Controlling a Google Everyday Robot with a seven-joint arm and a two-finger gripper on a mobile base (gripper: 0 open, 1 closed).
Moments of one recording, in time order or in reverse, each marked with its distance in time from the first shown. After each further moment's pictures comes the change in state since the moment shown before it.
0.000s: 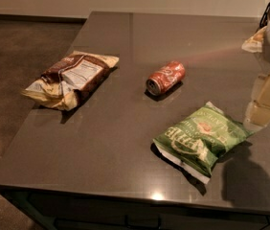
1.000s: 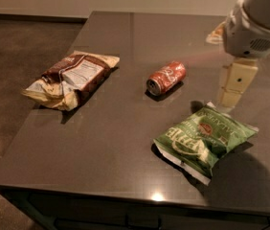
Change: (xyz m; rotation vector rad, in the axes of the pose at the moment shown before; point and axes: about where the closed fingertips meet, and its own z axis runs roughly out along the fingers) arm -0.042 -0.043 0.038 -0.007 -0.028 -0.178
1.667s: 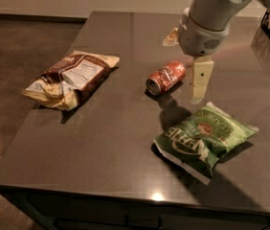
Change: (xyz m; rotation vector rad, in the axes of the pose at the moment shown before) arm -0.054 -0.036 0.056 -0.066 -0.014 -0.312
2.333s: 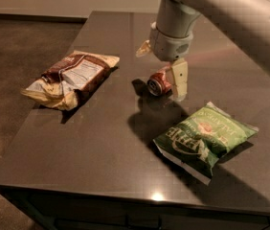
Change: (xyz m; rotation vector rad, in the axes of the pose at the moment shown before) arm -0.027 -0.036 0.058 -0.086 0.018 -0.310
